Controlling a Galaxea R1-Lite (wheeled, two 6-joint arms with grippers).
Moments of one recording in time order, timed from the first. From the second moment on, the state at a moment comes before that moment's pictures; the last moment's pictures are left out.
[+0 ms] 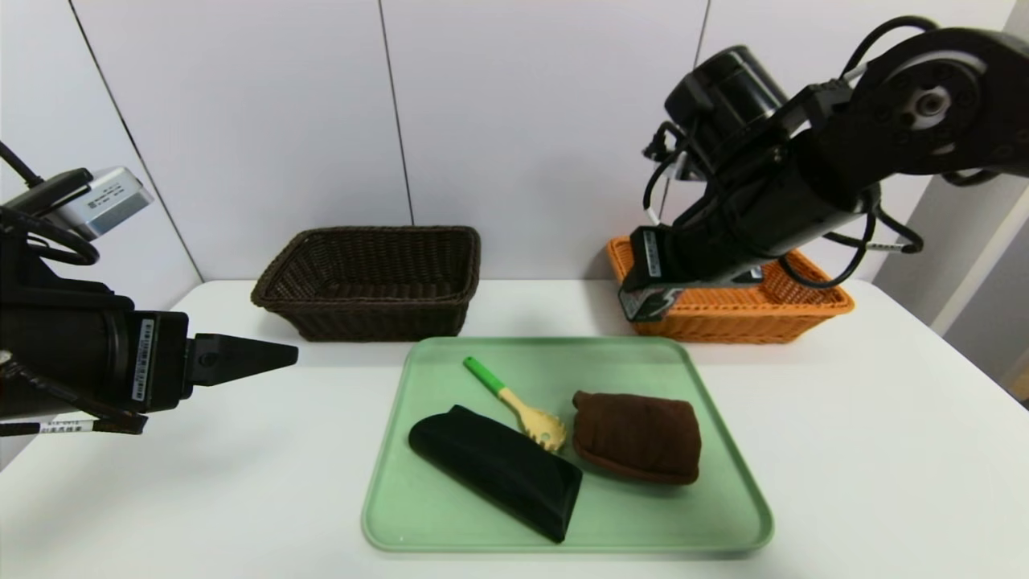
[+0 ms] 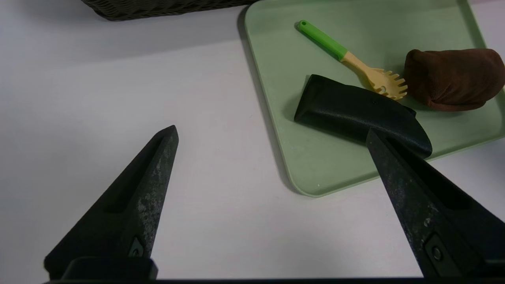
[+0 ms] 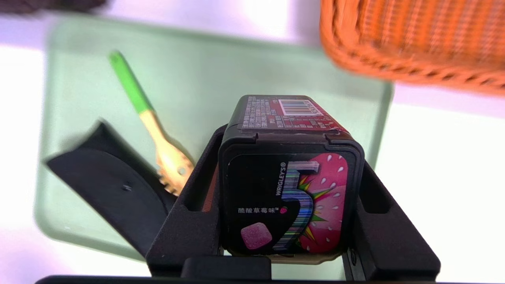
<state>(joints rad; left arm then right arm) -0.30 1.21 -1.05 0.40 -0.11 -0.18 0.56 1.93 -1.93 0.84 -0.16 0.34</state>
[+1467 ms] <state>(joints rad) -0.30 1.18 -1.01 0.40 -0.10 -0.20 0.18 2.23 -1.95 0.51 -0.17 0.21</state>
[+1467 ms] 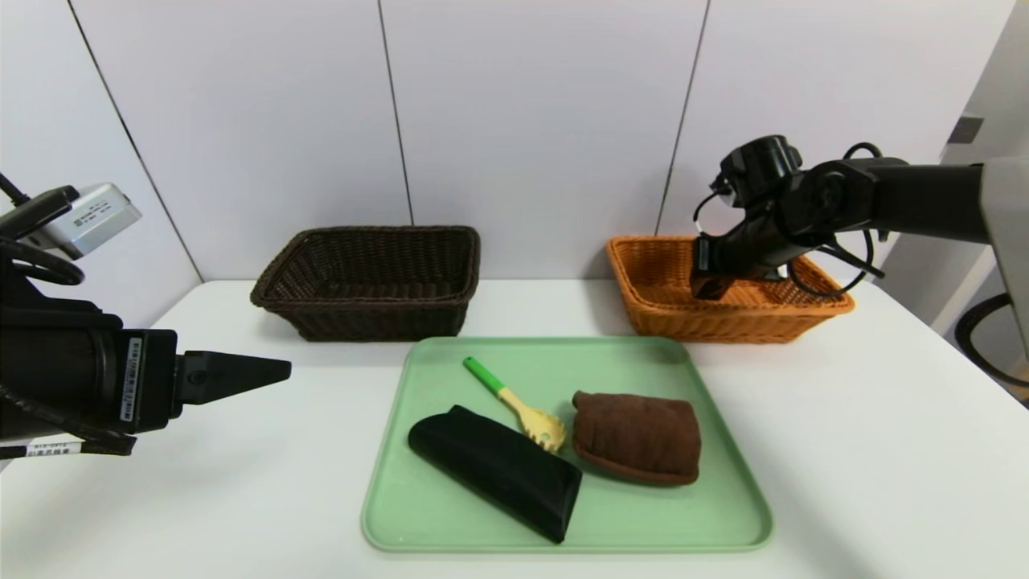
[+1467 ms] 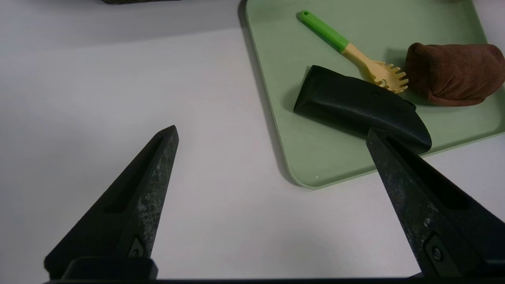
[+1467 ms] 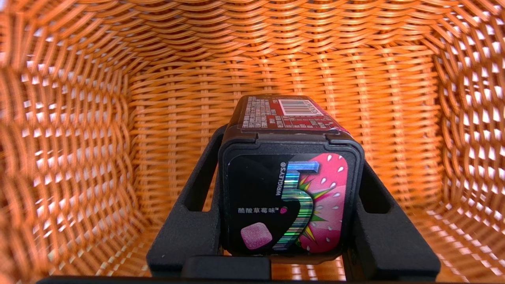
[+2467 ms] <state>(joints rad) -0.30 1.17 -1.00 0.39 -0.10 -0.21 0.16 2.22 -1.95 0.53 -0.15 0.20</state>
